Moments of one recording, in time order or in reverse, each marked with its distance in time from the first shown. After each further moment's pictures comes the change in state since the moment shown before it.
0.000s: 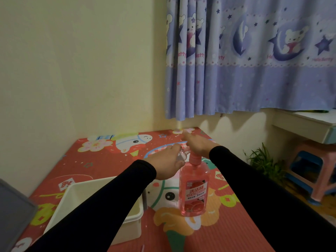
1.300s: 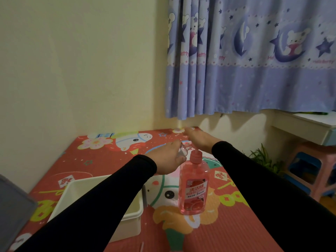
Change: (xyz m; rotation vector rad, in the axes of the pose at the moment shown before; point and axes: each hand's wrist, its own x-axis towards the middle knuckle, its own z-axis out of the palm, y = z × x) left_hand -0.002 0.002 -0.008 -0.057 0.009 -0.005; right_hand -0.001 -0.005 -0.009 0.111 0.039 -0.033
